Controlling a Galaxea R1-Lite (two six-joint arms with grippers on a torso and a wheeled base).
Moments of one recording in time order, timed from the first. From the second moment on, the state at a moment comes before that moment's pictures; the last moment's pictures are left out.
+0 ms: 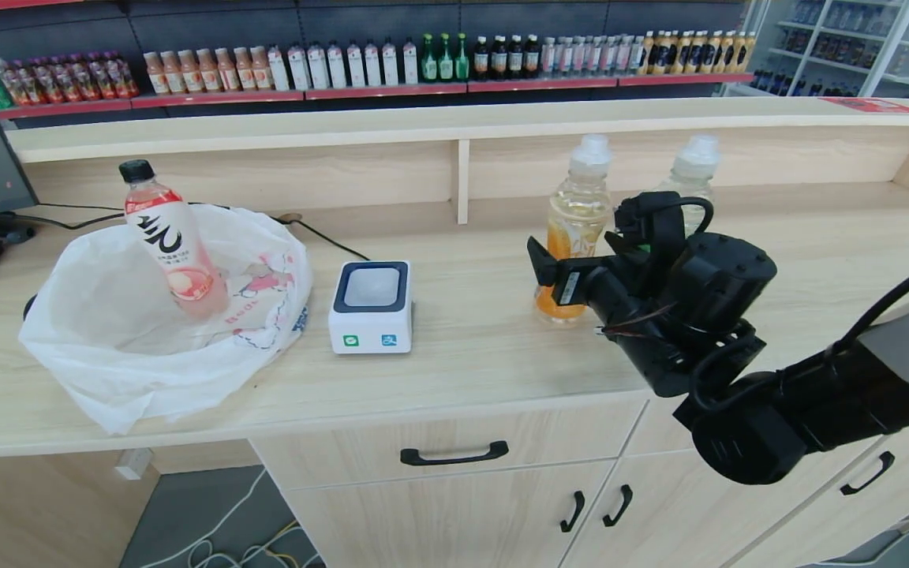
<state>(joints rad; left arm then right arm) 0.00 0.00 0.00 0.00 0.00 -0.02 0.55 2.02 -0.95 -1.30 -0.32 -0.04</state>
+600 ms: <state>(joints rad) 0.00 0.00 0.00 0.00 0.00 -0.02 0.53 2.12 -1.07 -1.29 -0.29 -0.05</state>
